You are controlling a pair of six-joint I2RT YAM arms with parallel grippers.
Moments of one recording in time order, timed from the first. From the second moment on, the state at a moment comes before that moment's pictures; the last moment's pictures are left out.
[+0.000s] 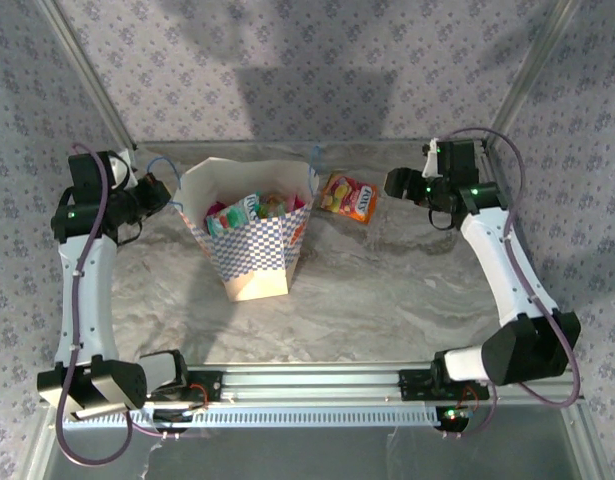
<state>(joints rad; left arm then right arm) 0.15 1.19 1.38 -0.92 0.36 -0.41 0.13 1.39 1.35 -0.73 -0.21 0.35</state>
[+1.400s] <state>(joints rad) 0.13 1.20 1.38 -0.92 0.33 -0.40 0.14 2.10 1.74 -0.68 -0.34 0.41</state>
